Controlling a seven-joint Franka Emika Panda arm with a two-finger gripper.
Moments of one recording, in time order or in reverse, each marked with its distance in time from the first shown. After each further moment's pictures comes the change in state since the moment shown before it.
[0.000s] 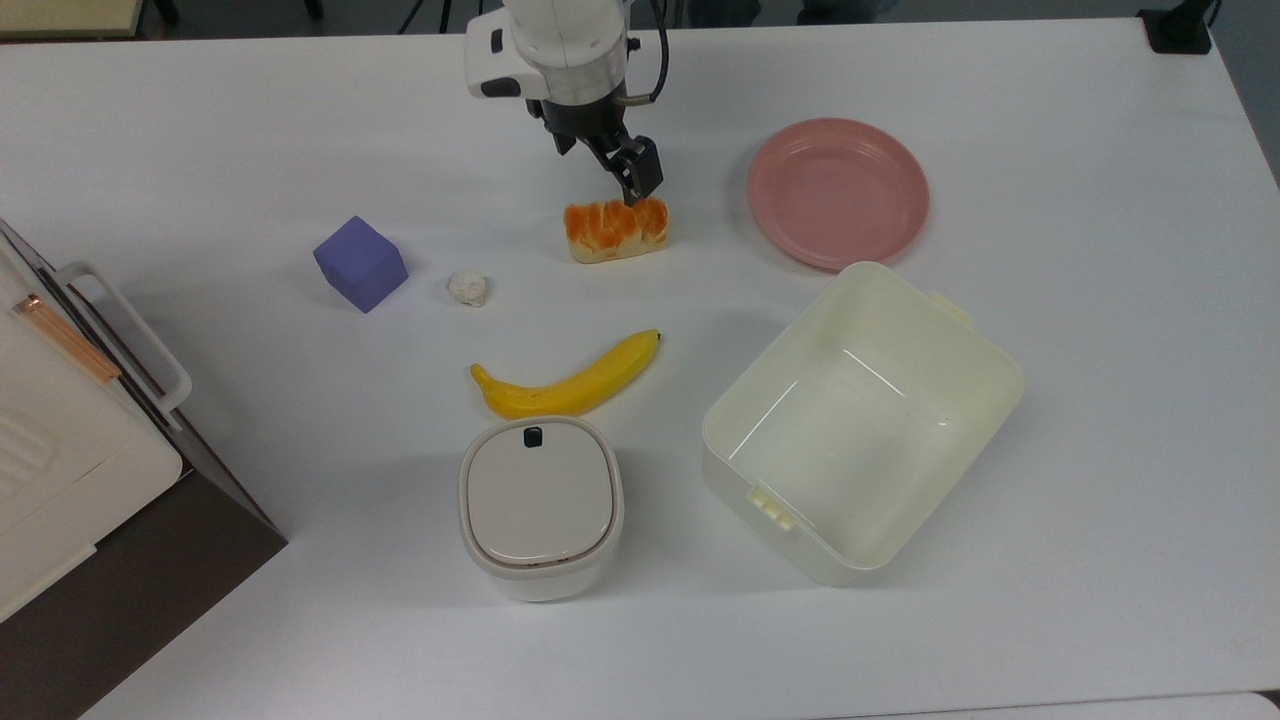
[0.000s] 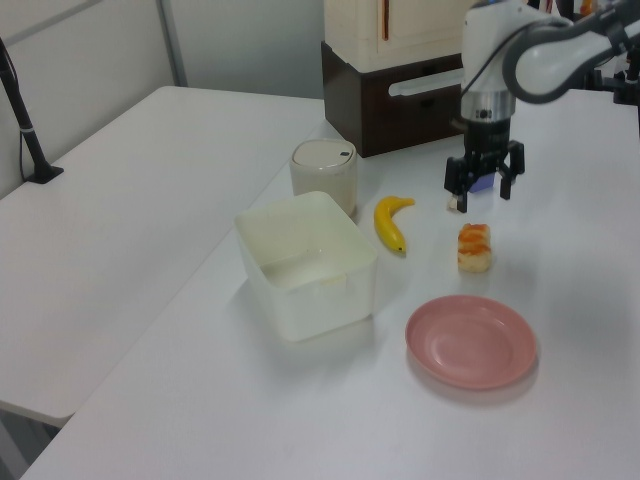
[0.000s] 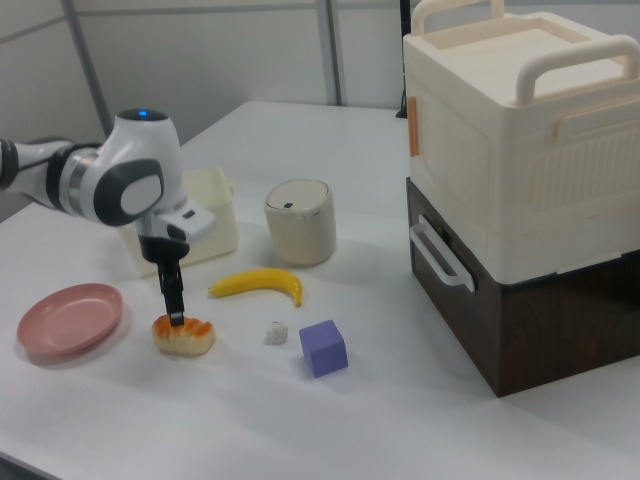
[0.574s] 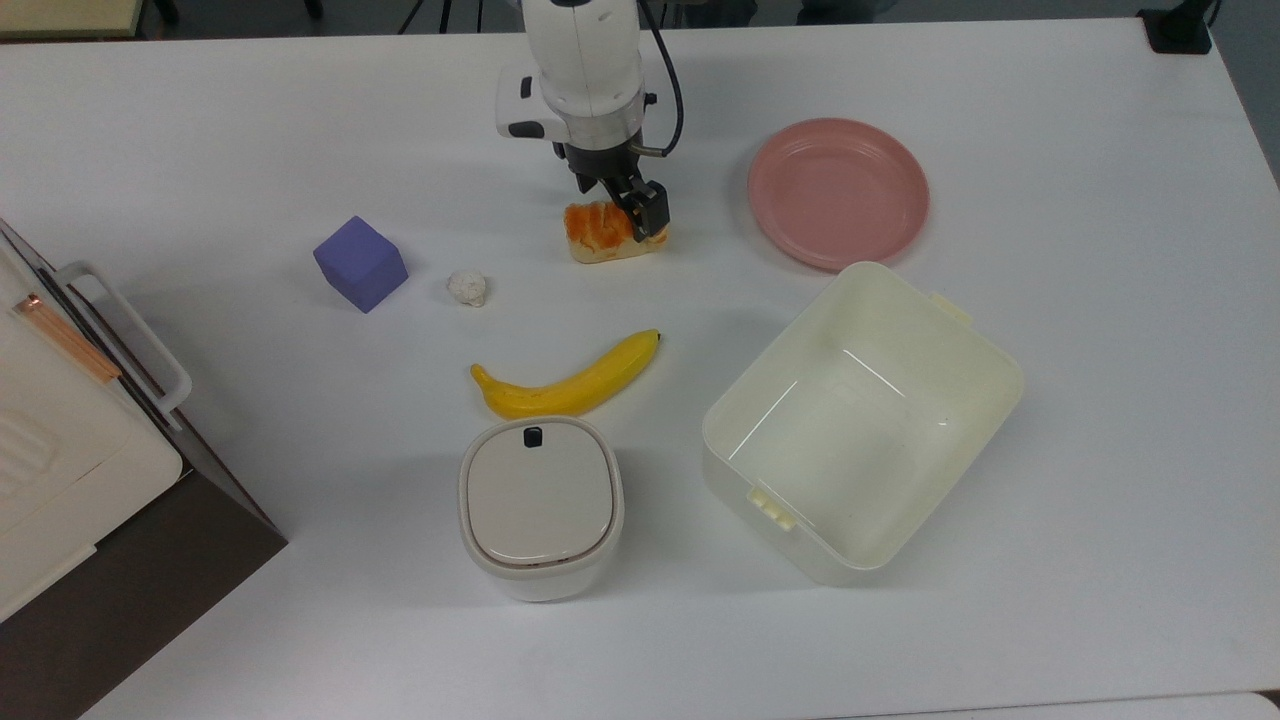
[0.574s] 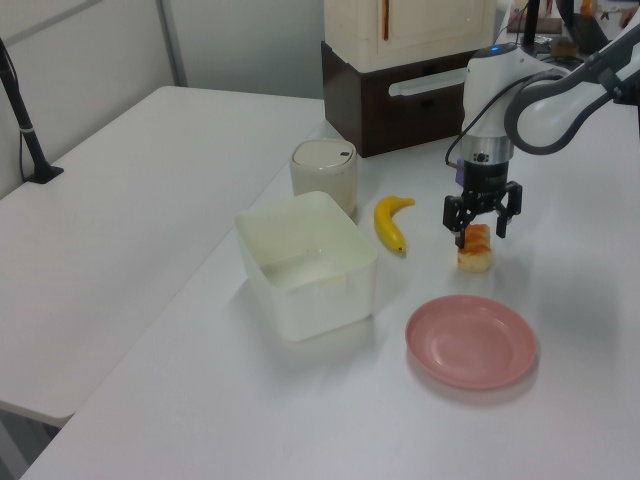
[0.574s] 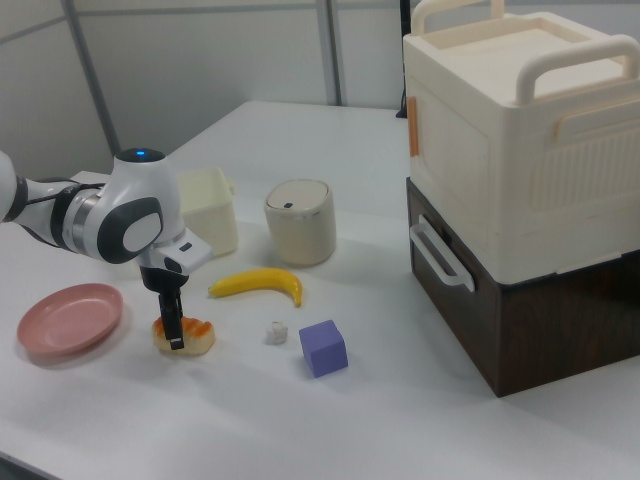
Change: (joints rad) arm 0.016 0.071 0.022 -0.093 0.000 0.195 0.085
